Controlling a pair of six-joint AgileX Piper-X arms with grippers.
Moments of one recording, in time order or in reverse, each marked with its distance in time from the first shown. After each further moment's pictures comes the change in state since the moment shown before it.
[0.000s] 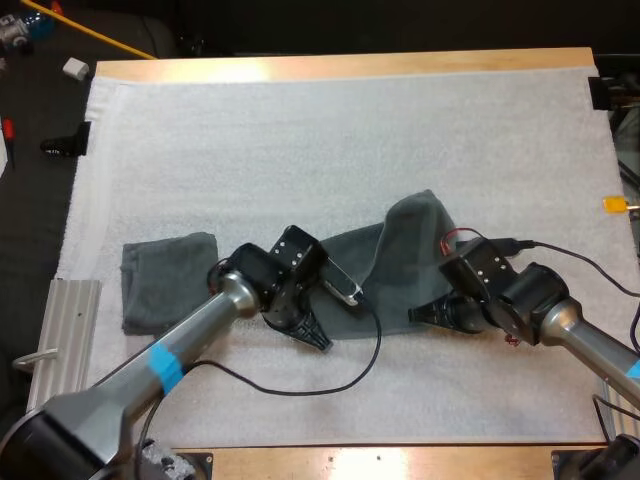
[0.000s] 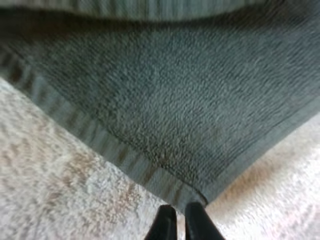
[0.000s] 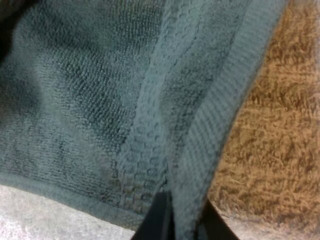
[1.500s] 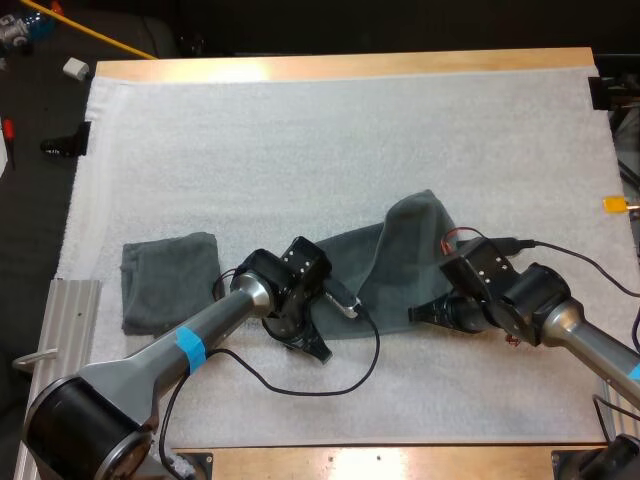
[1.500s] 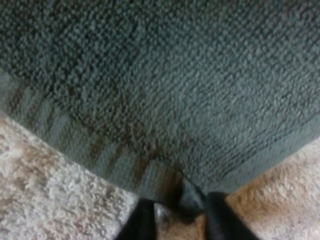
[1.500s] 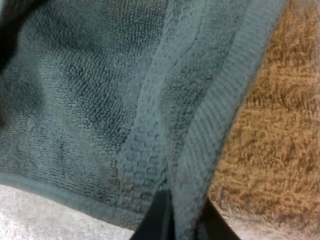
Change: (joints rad) left arm -0.001 0.096 0.049 -0.053 0.003 0.000; right arm 0.000 -0.008 0.000 -0.004 0.000 0.000
